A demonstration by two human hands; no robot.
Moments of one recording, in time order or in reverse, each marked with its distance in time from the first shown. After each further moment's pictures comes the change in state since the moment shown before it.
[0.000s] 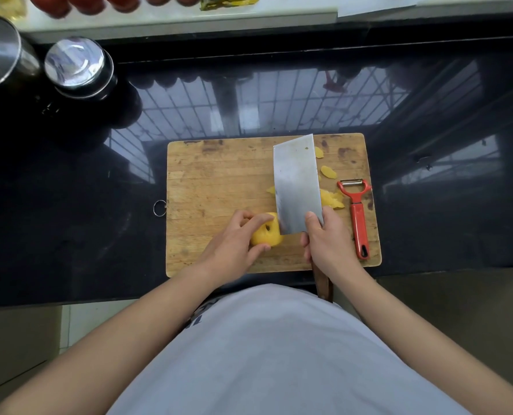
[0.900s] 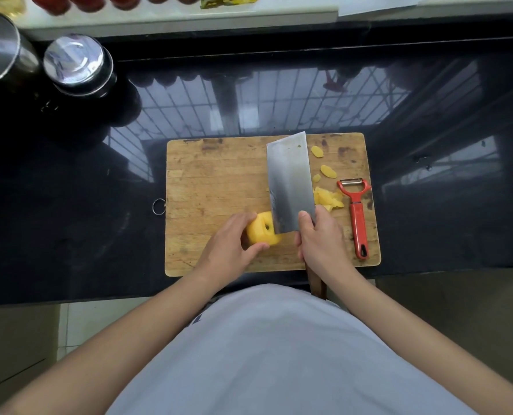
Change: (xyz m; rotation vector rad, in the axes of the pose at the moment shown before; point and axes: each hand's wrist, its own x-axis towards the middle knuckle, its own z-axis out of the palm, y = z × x) left_hand -0.006 -0.004 0.011 -0.069 0.180 -0.081; right_hand -0.002 0.000 0.008 -0.074 0.025 -0.054
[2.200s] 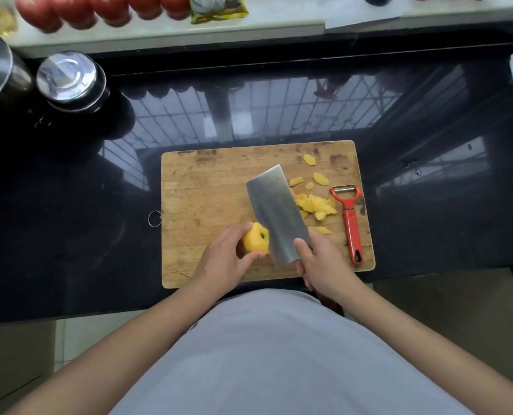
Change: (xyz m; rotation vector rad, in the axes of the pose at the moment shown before) left_hand -0.001 0.004 -0.002 -0.021 -0.001 -0.029; right_hand -0.015 0.006 -0.021 -0.181 -0.254 0.043
